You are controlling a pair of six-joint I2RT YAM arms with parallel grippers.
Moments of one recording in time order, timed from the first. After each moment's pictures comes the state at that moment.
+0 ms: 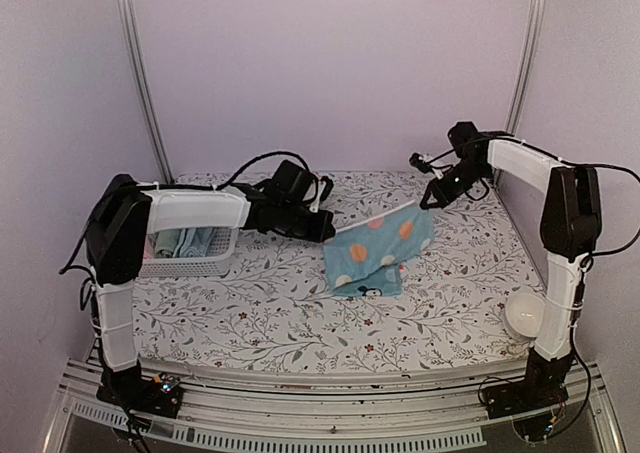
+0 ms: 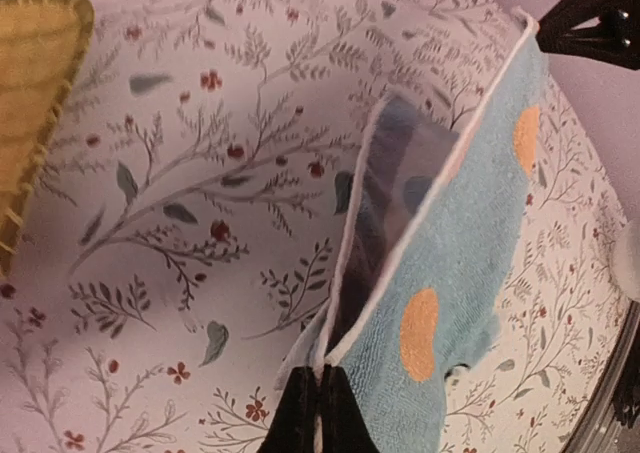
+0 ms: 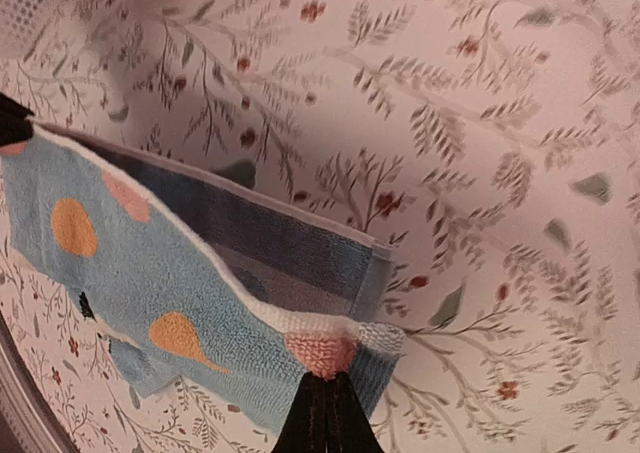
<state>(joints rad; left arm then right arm) -0.76 2.06 1.47 -0.22 0.13 -0.39 0.24 2.07 1.74 -0.92 -0.43 -0.44</state>
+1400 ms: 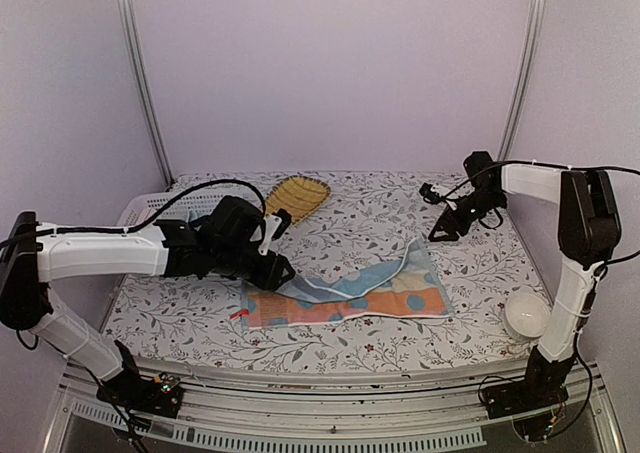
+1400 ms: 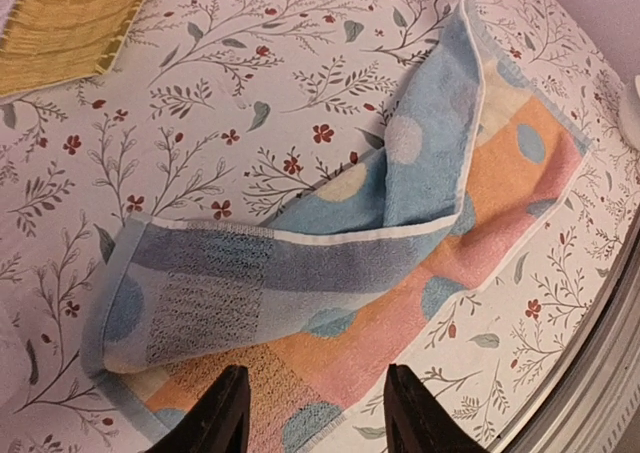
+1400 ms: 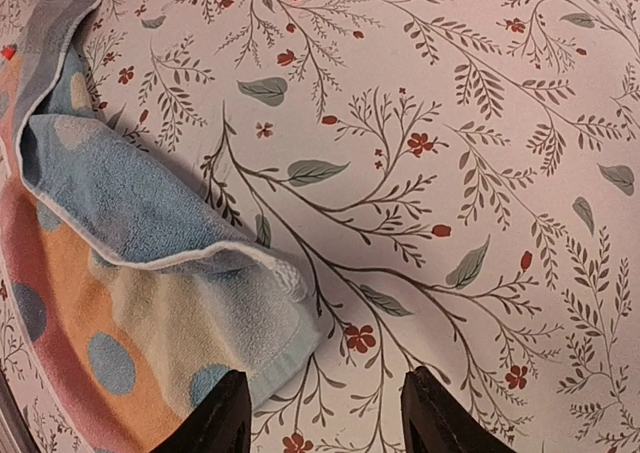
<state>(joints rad) -0.87 1.47 0.94 -0.28 -0.04 -0.30 0.16 1.92 1.43 -0.75 -0.51 -0.72</state>
